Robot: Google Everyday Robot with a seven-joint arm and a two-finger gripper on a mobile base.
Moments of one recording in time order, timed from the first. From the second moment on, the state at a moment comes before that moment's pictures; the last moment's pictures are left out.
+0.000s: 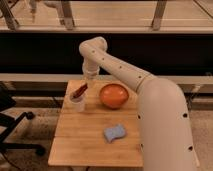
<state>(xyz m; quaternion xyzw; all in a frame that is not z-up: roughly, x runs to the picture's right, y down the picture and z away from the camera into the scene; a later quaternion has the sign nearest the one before) -0.095 -0.040 0.827 -0.27 -0.16 -0.19 0.93</state>
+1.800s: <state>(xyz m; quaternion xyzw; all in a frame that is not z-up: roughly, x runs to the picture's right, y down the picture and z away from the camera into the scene) -0.099 -0.037 0.836 -0.26 -0.14 -0.21 0.93</state>
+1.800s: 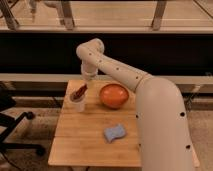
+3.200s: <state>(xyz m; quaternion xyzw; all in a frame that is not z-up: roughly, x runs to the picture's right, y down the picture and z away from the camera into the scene) -0.100 -0.038 0.846 -0.25 -0.14 -0.22 0.93</state>
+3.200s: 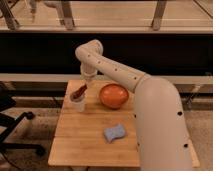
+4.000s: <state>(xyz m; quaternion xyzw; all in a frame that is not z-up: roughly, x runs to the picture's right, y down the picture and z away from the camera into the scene) -0.097 -0.040 0.852 -0.24 -0.13 -0.22 0.94</state>
